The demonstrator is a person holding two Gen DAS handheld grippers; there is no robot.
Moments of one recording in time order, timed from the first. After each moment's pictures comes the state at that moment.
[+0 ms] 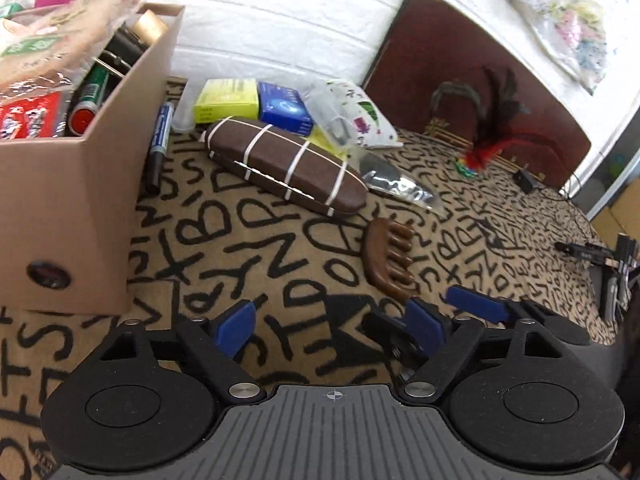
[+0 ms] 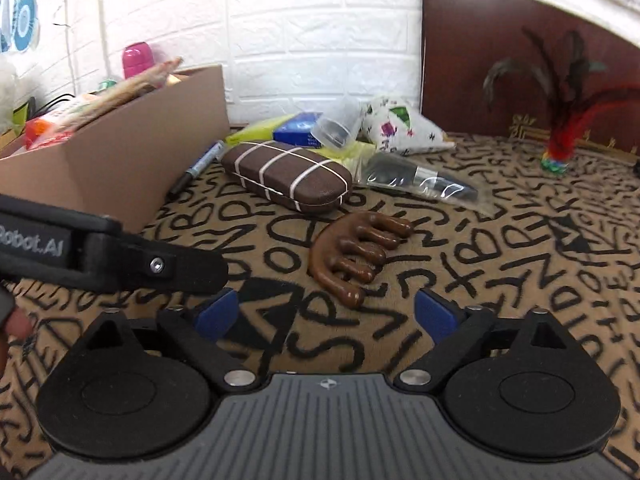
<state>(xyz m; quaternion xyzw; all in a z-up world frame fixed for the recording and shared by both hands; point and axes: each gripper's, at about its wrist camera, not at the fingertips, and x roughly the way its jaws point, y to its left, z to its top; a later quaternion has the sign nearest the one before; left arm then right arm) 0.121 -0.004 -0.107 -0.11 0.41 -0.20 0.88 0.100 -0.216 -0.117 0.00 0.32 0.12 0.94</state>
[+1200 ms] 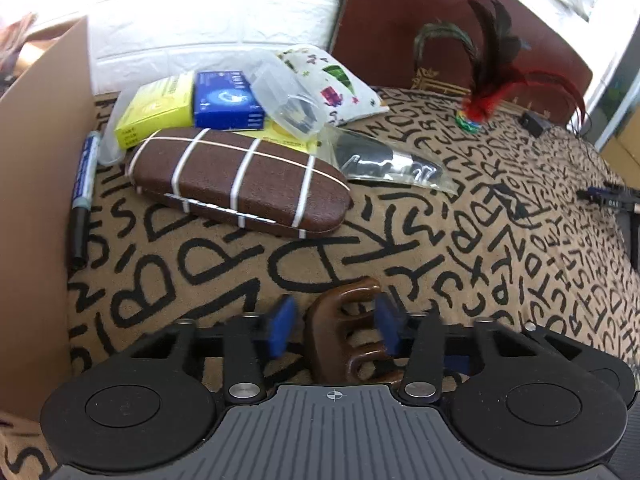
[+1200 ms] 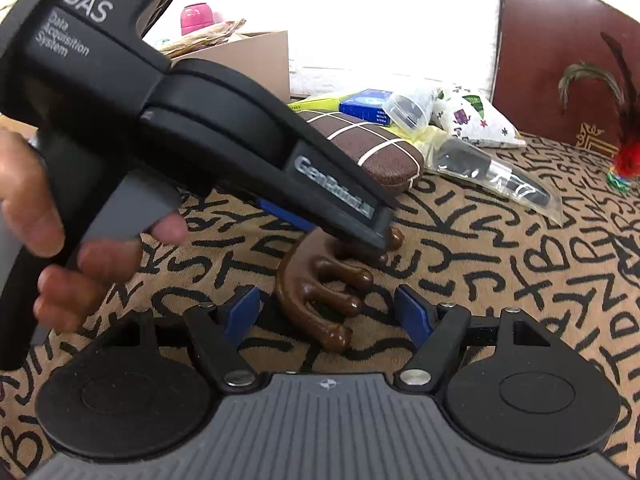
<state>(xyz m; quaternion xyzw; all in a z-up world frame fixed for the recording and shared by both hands) 0.179 -0.055 -0.120 -0.02 0.44 -0.23 0.87 0.091 -0.204 -0.123 -0.05 0.34 0.20 0.92</state>
